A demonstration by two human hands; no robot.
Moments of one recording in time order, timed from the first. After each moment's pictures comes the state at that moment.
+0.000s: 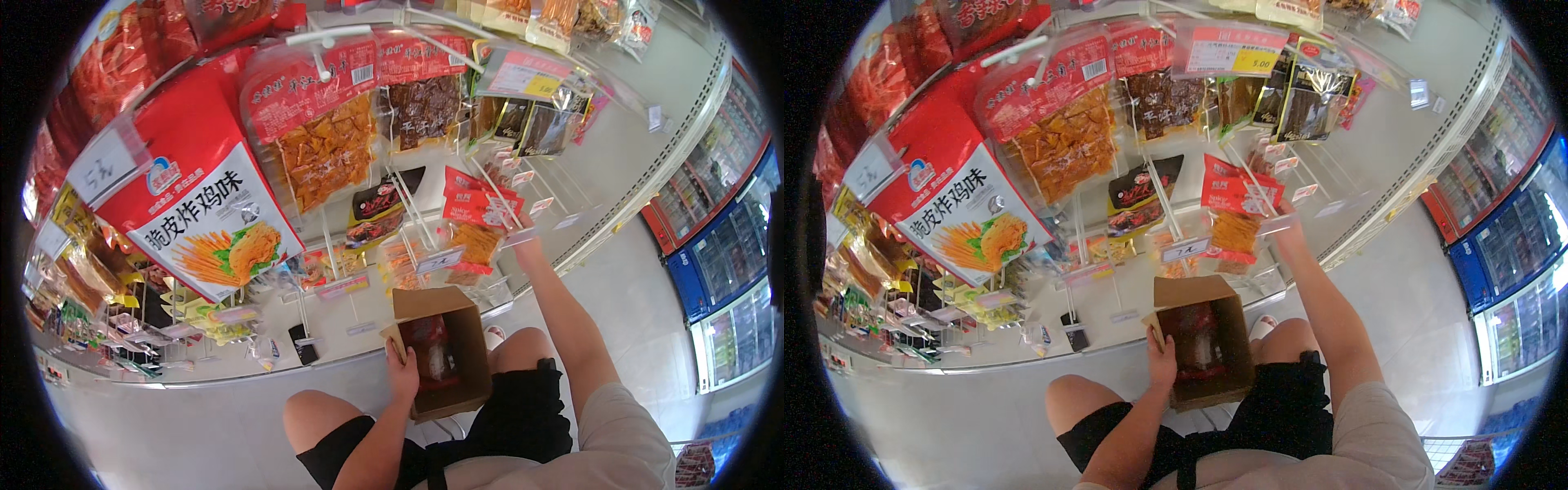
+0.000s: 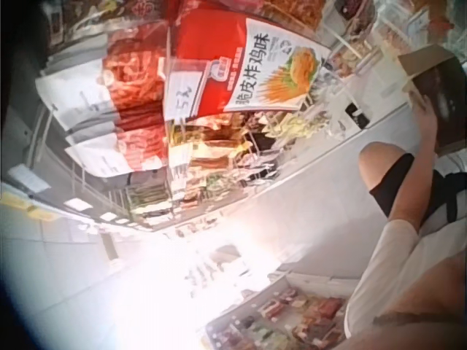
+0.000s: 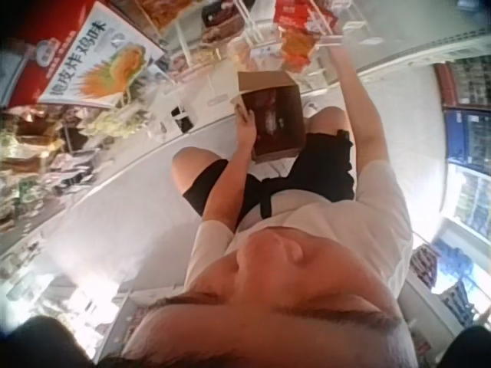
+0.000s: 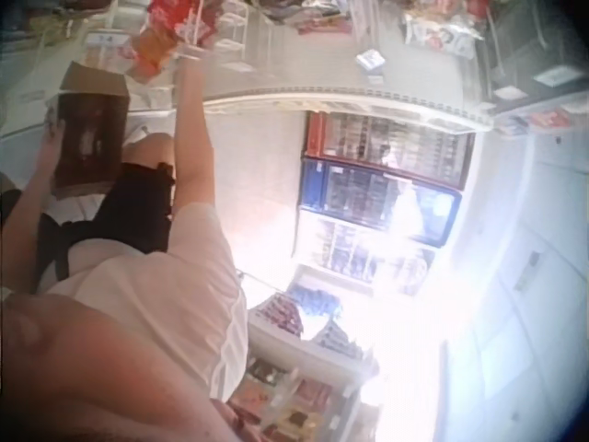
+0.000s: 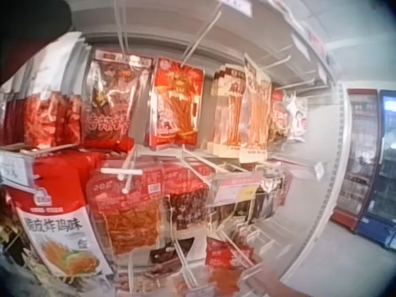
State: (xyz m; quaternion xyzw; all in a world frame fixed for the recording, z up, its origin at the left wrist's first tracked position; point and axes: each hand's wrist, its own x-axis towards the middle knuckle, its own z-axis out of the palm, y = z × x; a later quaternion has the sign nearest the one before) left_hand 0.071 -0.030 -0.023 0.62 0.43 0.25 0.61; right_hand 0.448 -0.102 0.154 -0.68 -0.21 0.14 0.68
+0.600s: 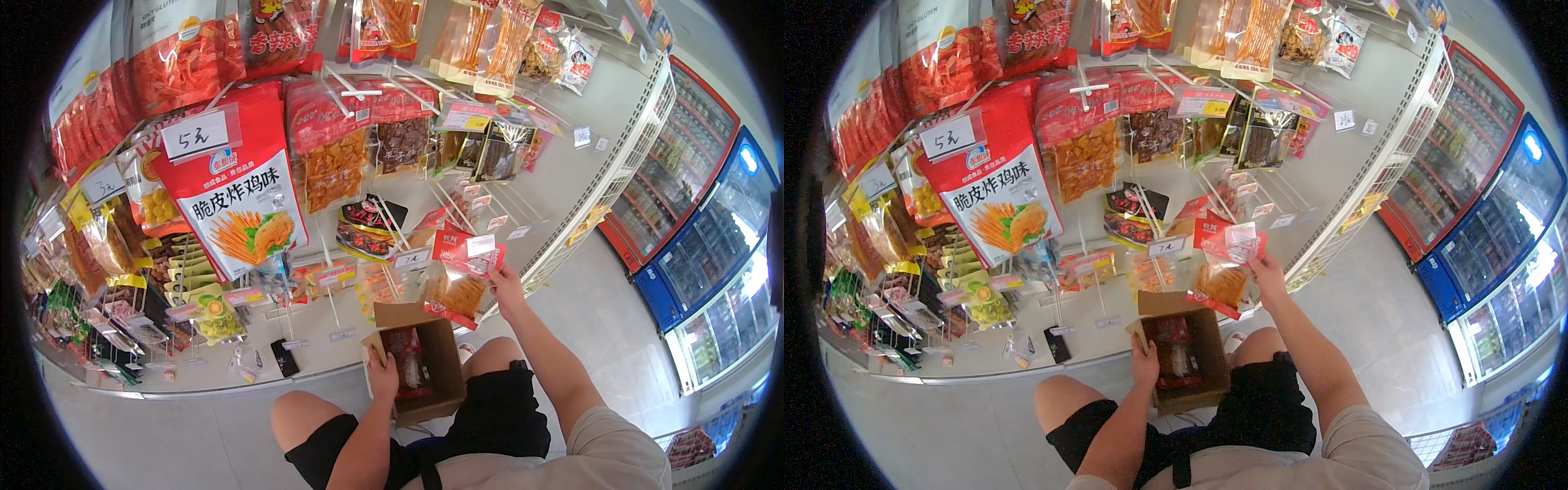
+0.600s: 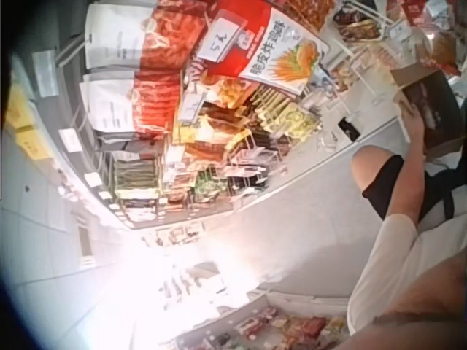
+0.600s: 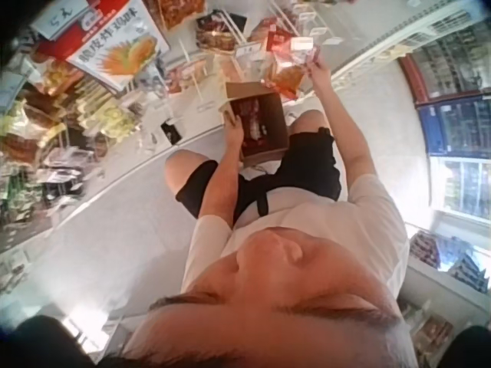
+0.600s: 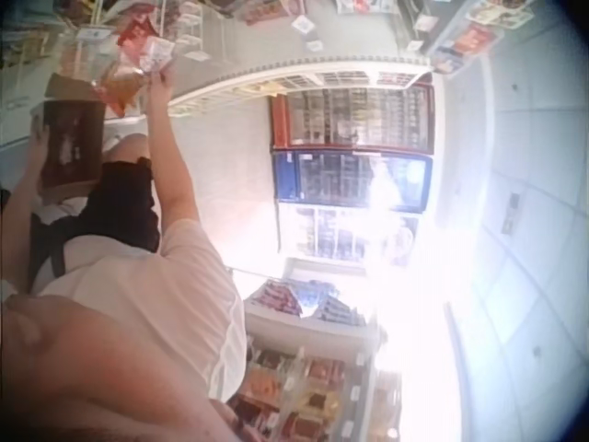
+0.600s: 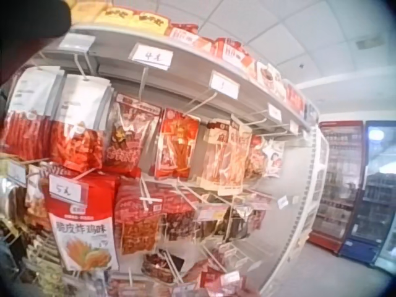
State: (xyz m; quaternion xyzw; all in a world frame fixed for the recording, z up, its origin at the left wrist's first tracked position) left_hand 0.056 -0.040 -0.030 0.64 0.42 0.25 0.59; right_hand 0.330 -0.182 0.201 -0.71 -0.11 0.15 0.68
